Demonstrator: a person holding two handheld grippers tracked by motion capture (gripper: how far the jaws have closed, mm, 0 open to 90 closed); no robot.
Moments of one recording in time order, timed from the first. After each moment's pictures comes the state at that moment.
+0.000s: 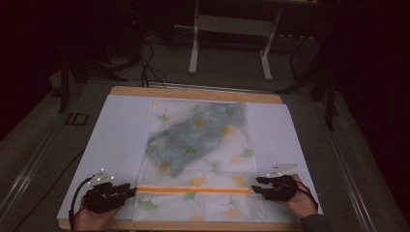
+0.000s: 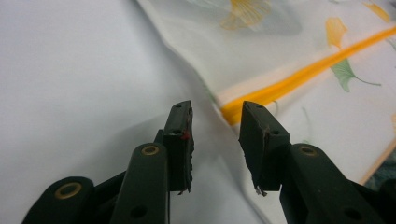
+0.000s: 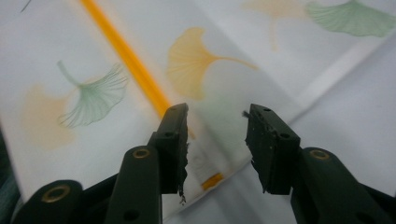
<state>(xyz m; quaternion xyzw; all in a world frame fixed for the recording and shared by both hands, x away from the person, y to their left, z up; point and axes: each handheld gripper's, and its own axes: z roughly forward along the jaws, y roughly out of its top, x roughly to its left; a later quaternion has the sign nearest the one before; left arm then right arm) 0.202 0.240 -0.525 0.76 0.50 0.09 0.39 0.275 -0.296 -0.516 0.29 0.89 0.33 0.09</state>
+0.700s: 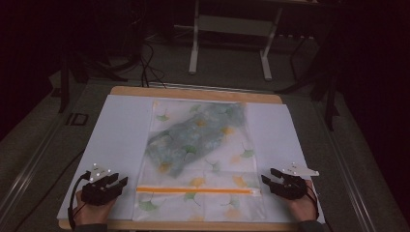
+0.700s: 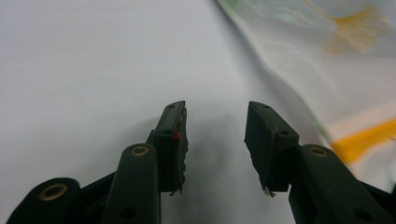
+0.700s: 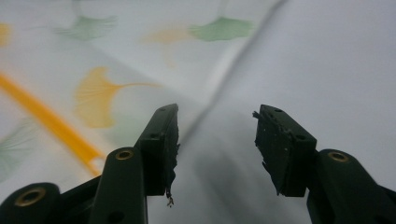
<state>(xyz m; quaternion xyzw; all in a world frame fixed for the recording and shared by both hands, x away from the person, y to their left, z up) 0.217 0.247 -0.534 0.73 0.56 0.20 0.34 0.272 -0.327 -0.529 0.42 0.80 0.39 0.19</state>
